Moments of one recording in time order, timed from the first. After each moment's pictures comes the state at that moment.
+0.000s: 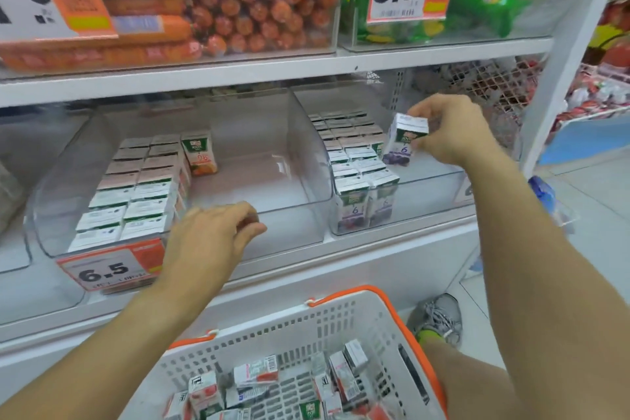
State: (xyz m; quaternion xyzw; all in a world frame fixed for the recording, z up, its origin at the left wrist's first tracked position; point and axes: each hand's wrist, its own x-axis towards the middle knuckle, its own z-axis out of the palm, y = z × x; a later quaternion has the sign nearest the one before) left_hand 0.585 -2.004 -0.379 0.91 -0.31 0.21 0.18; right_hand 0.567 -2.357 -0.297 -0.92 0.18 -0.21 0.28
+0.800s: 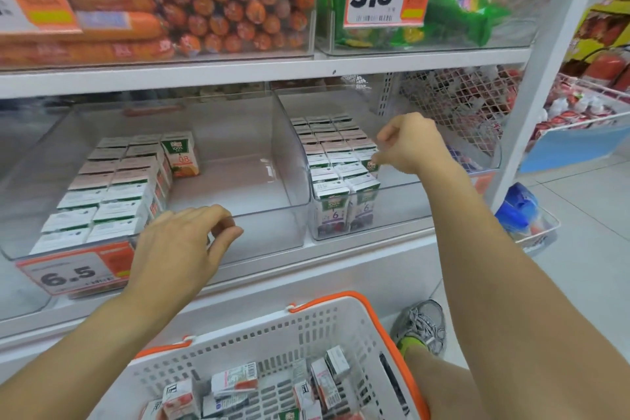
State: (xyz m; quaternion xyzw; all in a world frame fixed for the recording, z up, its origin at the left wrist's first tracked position) left_hand 0.586 -2.001 -0.392 0.90 -0.30 0.27 0.14; right_hand 0.586 -2.347 -0.309 -0.93 0.22 -0.14 0.27
